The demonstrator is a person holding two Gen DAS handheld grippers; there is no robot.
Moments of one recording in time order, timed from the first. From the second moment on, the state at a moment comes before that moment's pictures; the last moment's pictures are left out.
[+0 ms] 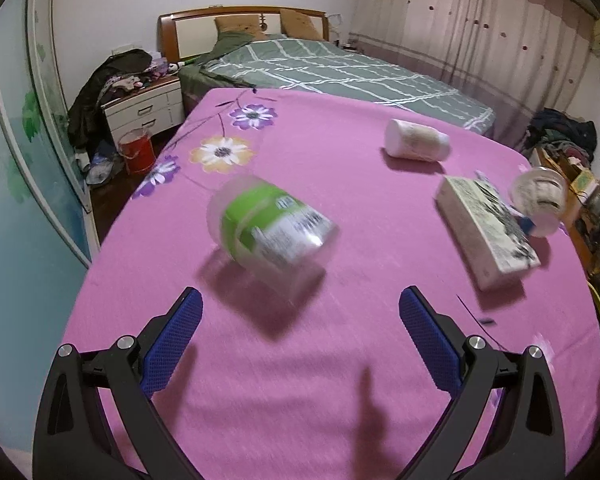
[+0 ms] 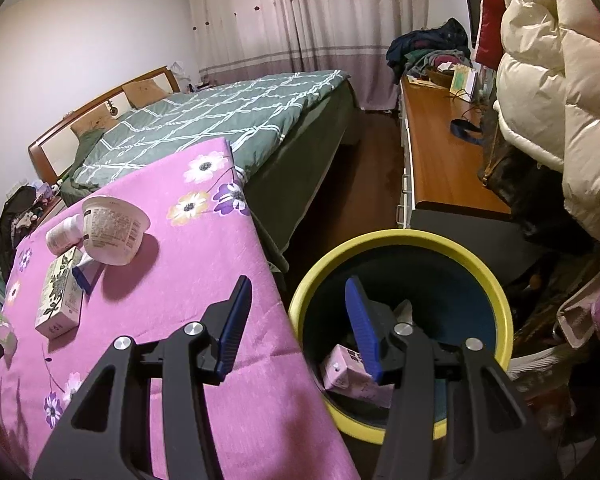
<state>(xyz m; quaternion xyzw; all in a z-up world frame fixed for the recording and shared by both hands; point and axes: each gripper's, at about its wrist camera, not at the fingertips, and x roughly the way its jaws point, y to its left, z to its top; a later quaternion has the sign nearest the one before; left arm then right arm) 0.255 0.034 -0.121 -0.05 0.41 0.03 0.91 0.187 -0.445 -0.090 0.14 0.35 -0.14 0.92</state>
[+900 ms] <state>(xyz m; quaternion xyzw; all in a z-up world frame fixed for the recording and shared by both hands) 0.307 0.046 -0.131 -0.07 0.44 0.03 0.90 0.209 -0.444 -0.089 0.14 0.35 -0.13 0.92</state>
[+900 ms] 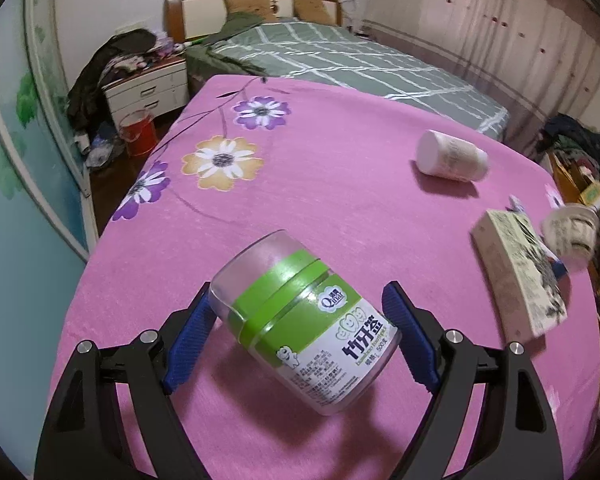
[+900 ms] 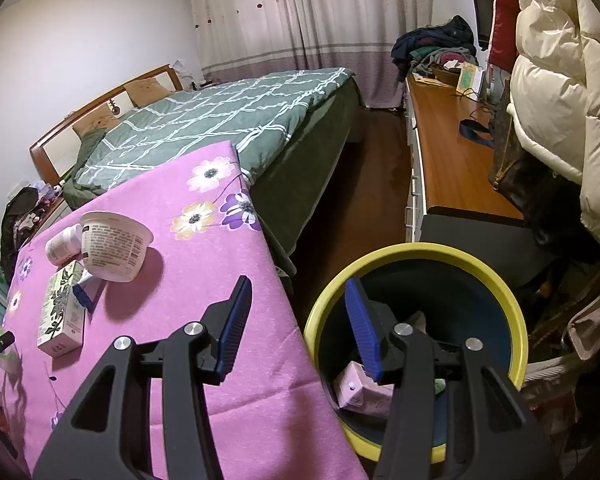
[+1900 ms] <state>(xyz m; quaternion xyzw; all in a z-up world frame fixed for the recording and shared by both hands) 0.216 -0.239 -0.086 0.07 0.40 -0.28 0.87 0.133 -0.513 -0.092 0.16 0.34 -0.17 0.91</state>
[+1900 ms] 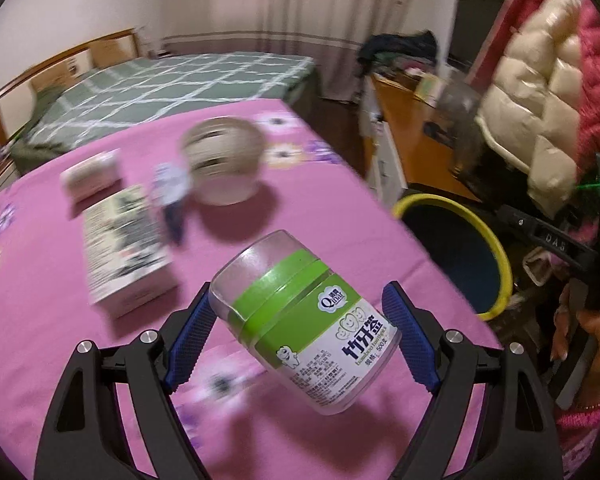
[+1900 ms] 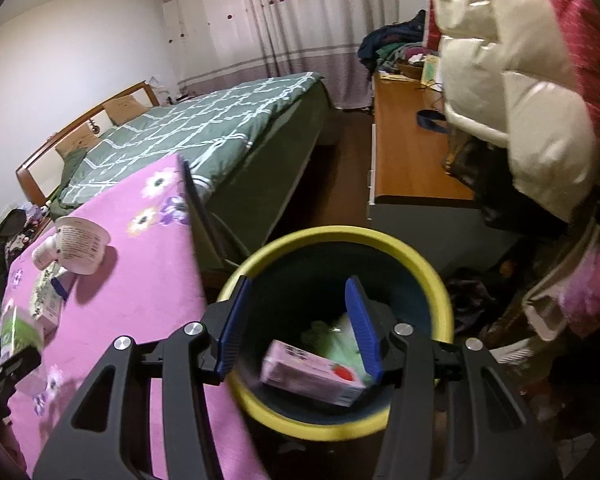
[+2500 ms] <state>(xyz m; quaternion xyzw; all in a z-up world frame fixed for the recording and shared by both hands) 0.214 -0.444 -0.119 0.15 0.41 -0.40 0.80 0.059 -0.572 -0.093 0.18 0.33 -0.24 0.90</state>
